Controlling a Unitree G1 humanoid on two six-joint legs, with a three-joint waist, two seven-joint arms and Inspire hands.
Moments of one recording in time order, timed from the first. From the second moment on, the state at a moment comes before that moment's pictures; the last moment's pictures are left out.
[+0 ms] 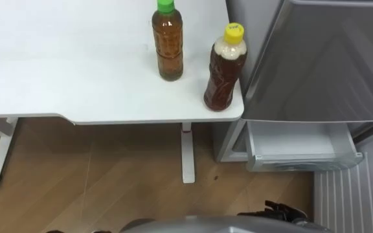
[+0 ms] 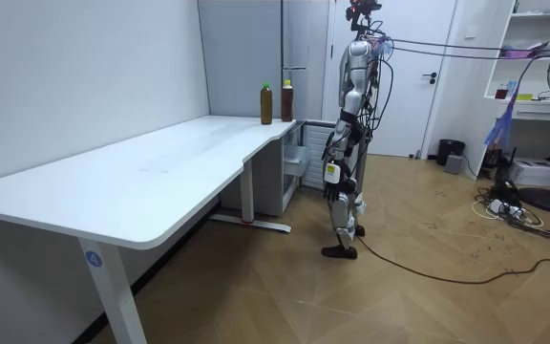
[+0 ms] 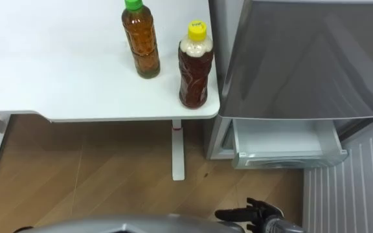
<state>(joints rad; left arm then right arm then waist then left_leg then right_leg) 0.13 0.18 -0.02 1.17 0.62 0.21 -0.13 0.06 -0.22 0.05 1.24 0.19 0.04 0.20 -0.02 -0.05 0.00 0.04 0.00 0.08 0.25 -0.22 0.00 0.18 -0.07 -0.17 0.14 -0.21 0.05</state>
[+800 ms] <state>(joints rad) 0.13 0.18 0.00 1.17 0.59 0.21 -0.11 0.06 -0.22 0.05 1.24 0.19 0.05 0.20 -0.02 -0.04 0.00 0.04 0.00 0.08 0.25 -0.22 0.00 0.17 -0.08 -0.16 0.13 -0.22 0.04</state>
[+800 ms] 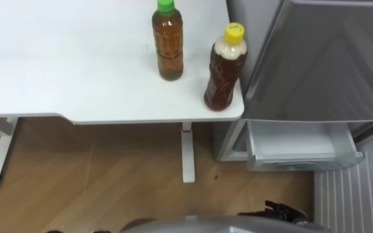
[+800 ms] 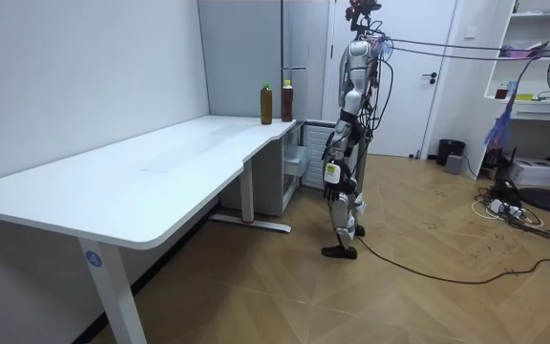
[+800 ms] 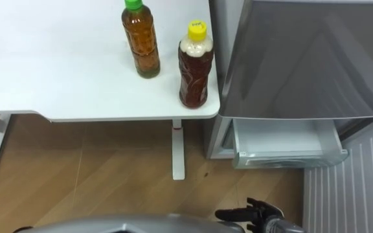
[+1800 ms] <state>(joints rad) 0.19 0.17 0.42 1.09 -0.65 0.13 0.26 0.09 -0.22 -0.05 1.24 0.19 0.10 0.20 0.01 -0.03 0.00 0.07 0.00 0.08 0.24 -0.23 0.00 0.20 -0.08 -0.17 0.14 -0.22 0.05</state>
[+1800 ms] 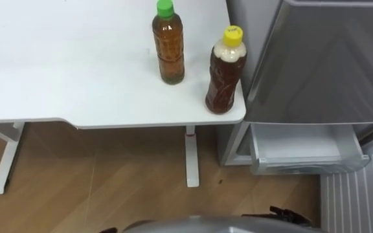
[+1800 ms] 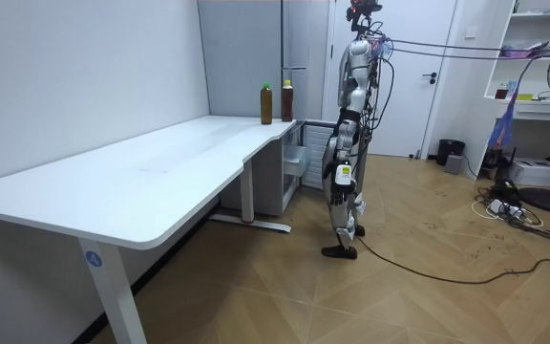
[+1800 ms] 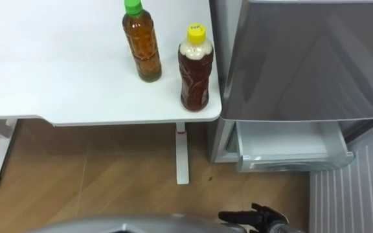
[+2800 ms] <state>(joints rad) 0.16 0.19 0.47 0.00 -0.48 -0.20 0.86 0.16 -0.22 -0.13 1.15 -0.01 0.00 0.09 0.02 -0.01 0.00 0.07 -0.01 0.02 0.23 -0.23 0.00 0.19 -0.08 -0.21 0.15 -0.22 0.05</state>
